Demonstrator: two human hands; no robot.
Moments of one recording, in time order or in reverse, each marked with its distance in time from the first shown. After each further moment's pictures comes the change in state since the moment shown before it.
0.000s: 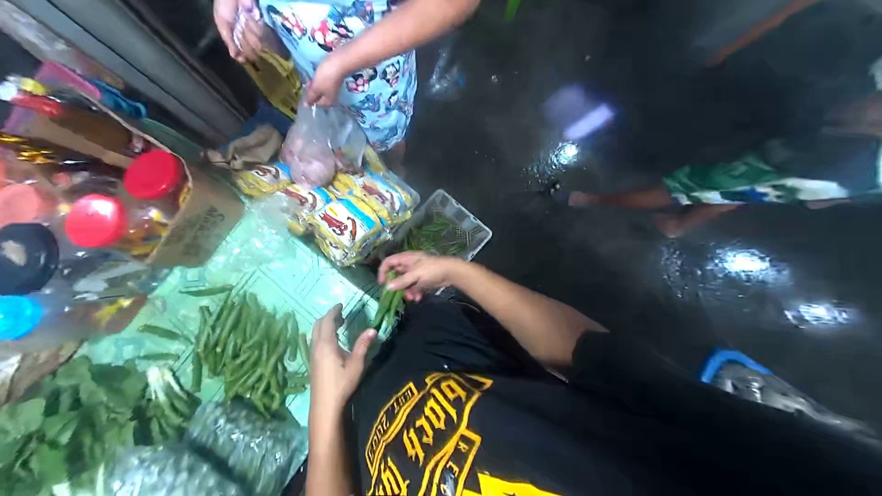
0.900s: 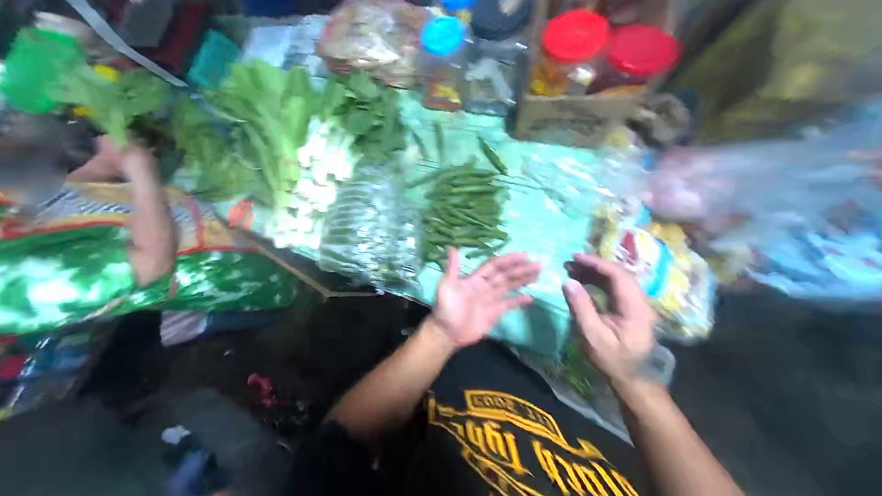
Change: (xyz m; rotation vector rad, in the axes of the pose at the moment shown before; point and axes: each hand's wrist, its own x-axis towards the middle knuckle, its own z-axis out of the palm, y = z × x) left_hand -0.089 -0.017 -0.037 -1.809 0.386 0.126; right_hand 0.059 -0.069 0.169 -0.717 0.035 -0.905
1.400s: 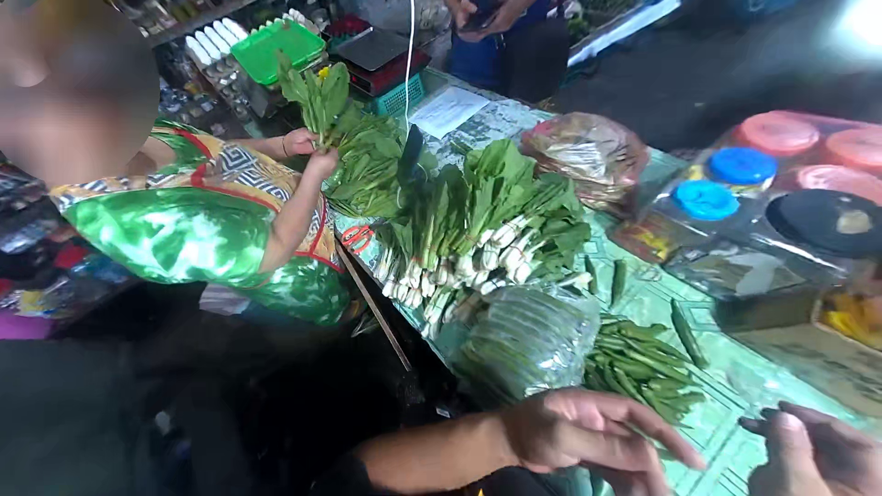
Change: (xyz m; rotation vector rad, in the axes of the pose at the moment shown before) left_hand -0.075 0.196 -0.068 0.188 -0.278 0.294; right_hand 0.144 -0.036 0.158 0.079 0.058 0.022
